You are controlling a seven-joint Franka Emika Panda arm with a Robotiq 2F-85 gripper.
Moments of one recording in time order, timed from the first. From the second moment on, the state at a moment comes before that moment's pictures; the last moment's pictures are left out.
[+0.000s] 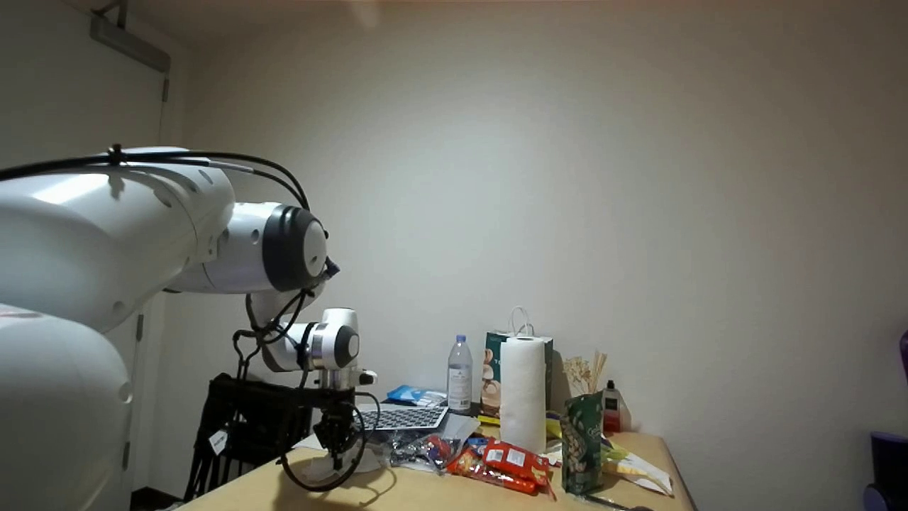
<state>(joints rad) 0.42 0.98 -0.05 -1.25 -0.02 2.18 0.47</state>
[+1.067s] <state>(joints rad) 0.34 0.88 -0.19 -1.45 -0.03 2.21 0.67</state>
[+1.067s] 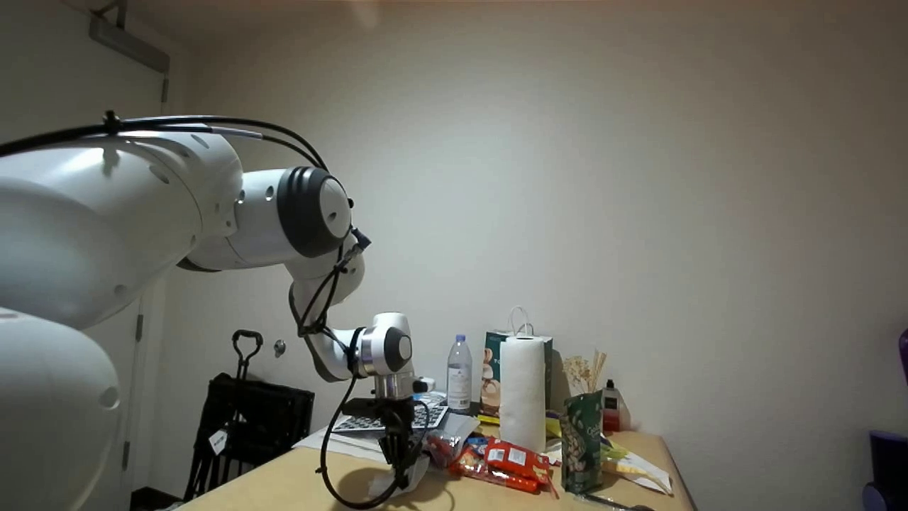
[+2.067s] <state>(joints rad) 0.20 0.85 -0.20 -1.50 -0.02 2.21 0.77</state>
